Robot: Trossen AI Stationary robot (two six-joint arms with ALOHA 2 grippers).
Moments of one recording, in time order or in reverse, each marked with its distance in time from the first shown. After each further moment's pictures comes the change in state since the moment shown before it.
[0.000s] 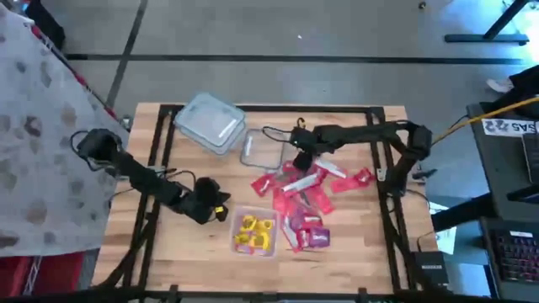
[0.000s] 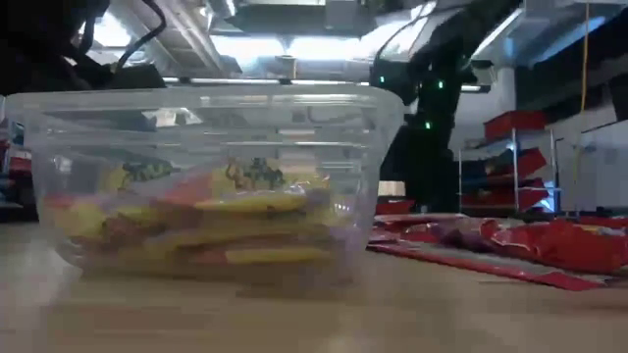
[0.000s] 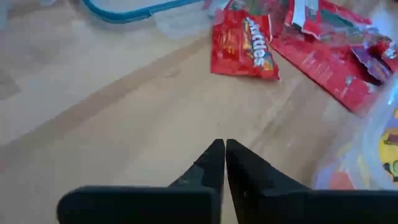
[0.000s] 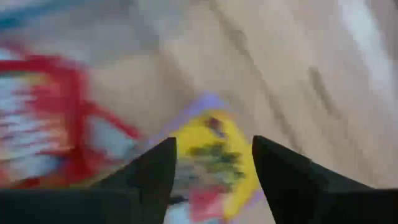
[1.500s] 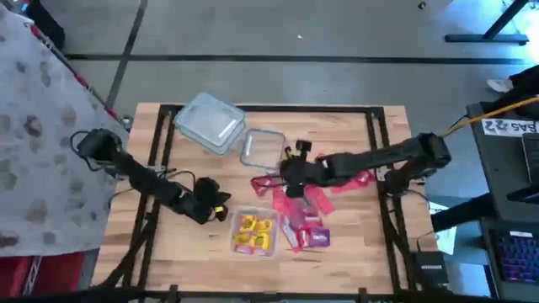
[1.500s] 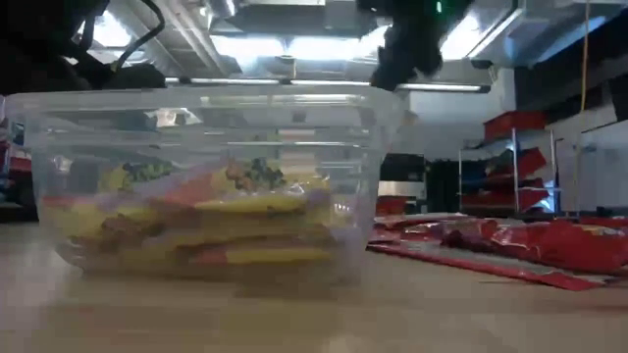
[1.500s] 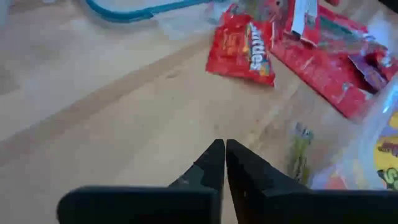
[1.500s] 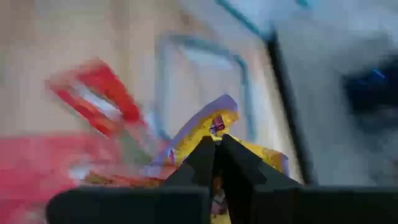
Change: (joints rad) left arm 0.000 0.002 0.000 0.016 -0.009 -0.027; right arm 0.458 -0.138 0.190 -0.034 0.371 -0.172
